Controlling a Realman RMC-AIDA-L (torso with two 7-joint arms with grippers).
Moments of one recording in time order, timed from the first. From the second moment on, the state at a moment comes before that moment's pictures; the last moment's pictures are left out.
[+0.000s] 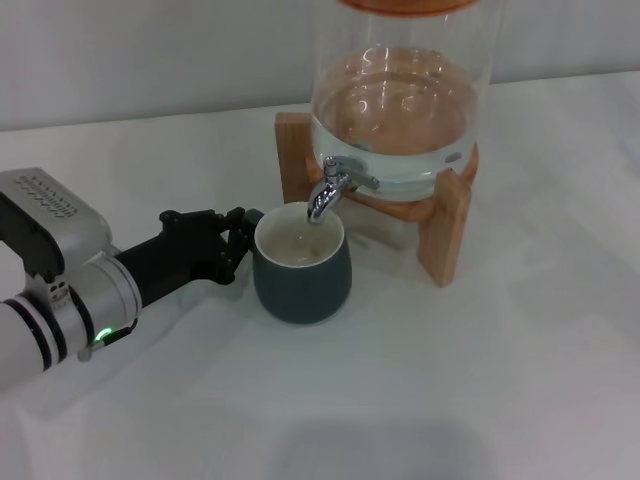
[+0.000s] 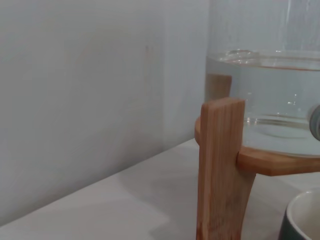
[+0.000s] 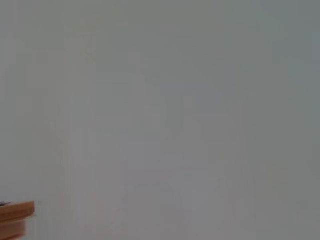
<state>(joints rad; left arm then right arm) -0.79 -2.09 0.53 -0.02 -1.39 -0.97 2.44 0.22 2.00 -0.43 -0.87 1.81 1.40 -1.83</state>
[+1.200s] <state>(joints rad) -0.79 -2.09 0.53 -0.01 -1.39 -1.02 2.45 0.22 2.00 -0.42 -0.85 1.83 1.40 -1.85</state>
